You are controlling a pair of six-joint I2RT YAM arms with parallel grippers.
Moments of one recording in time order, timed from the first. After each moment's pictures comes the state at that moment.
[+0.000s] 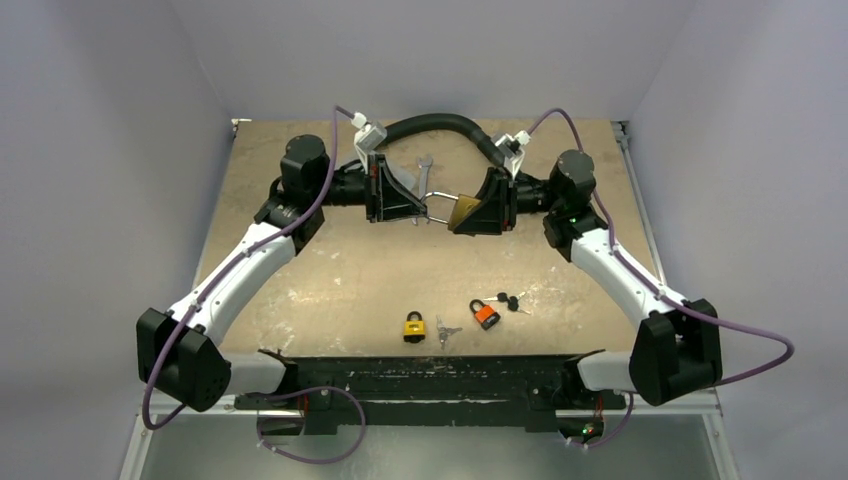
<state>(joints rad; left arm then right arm) -0.43 1.30 1.14 0.08 1.05 -0.47 0.32 1.32 0.95 0.53 -1.32 0.77</state>
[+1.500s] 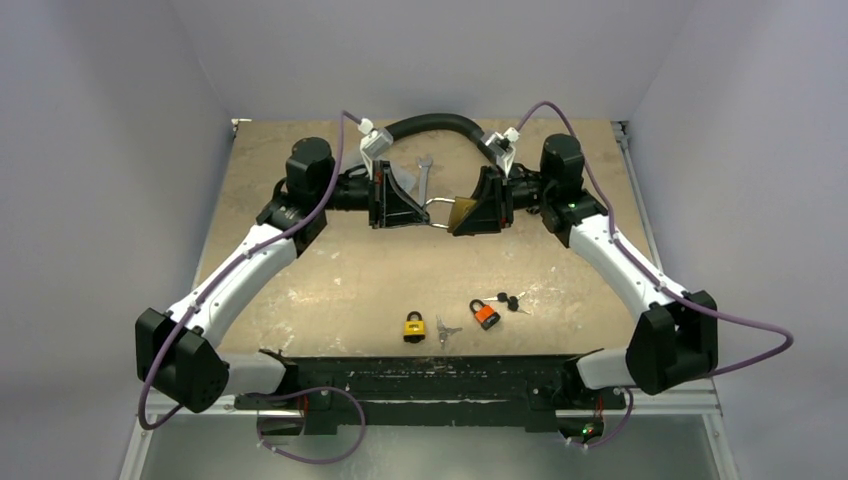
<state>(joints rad) -0.46 1.31 1.13 0.04 1.04 -0.44 0.35 1.37 1.10 0.13 -1.37 0.46</state>
